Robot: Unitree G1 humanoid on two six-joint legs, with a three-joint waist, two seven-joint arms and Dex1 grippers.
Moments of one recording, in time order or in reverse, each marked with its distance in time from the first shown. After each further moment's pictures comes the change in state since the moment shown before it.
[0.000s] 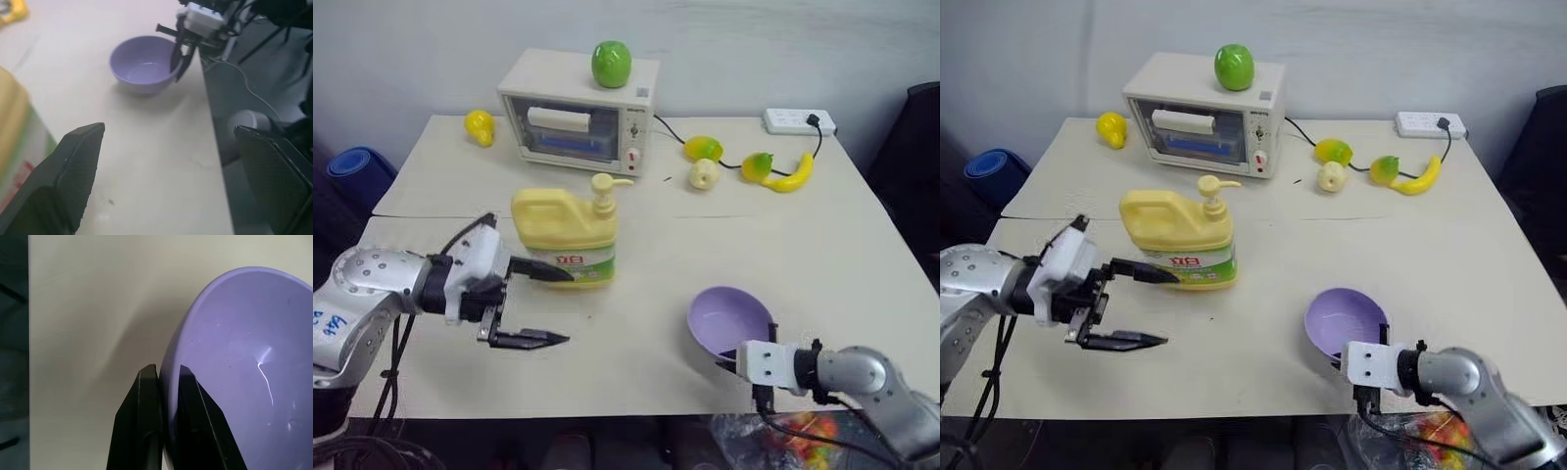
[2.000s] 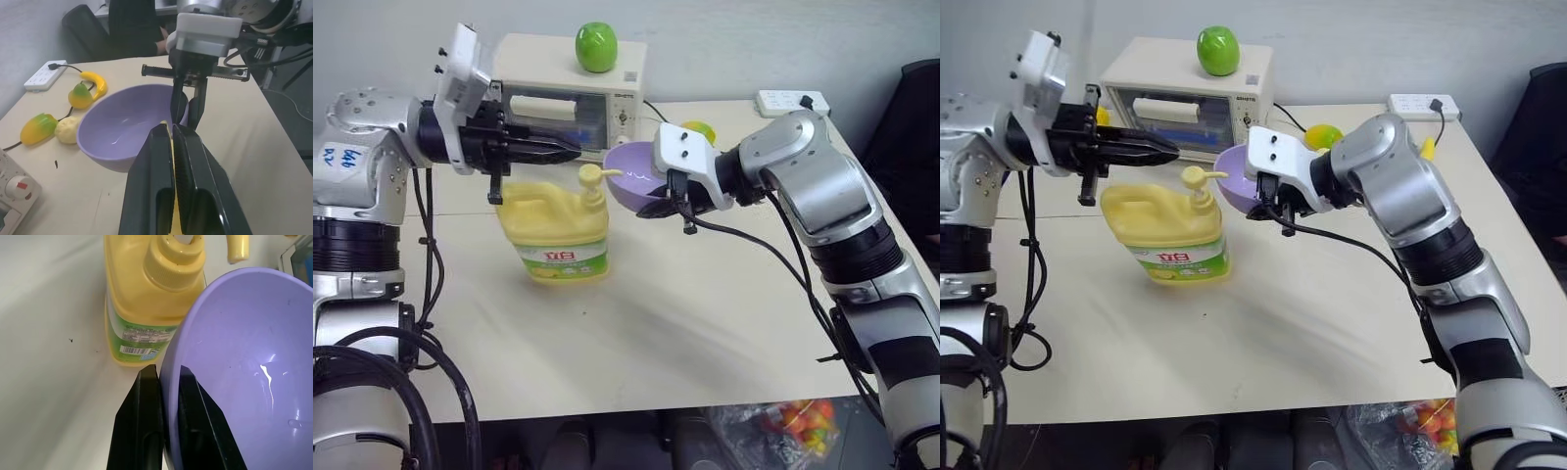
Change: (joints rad) left arm -0.715 -0.209 -0.158 0.685 0.276 -0.134 -0.141; right arm -1.170 0.393 0.275 0.456 -0.003 0.575 0.219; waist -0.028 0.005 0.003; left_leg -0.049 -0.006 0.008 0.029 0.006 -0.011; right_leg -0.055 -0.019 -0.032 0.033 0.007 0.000
